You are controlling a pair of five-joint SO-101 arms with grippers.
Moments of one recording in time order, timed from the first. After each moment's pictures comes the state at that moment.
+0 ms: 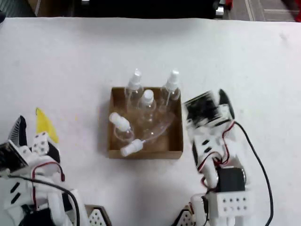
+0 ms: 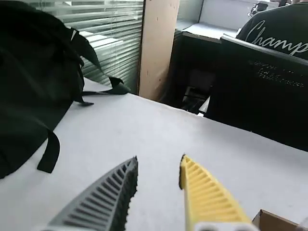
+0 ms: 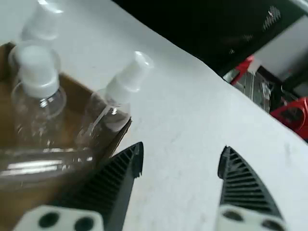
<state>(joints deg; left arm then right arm) -26.9 -104.7 67.6 59.2 9.9 -10.3 -75.9 59.2 51.3 34.9</state>
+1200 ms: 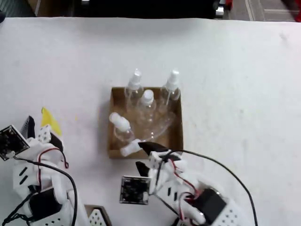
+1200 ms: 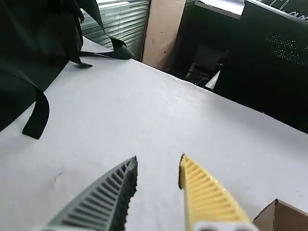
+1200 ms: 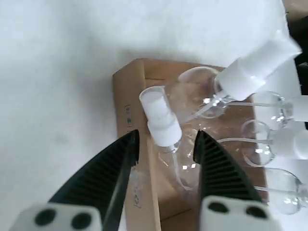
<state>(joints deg) -27.5 -104.1 82.0 49.8 13.9 -51.6 -91.7 77.3 62.3 48.0</state>
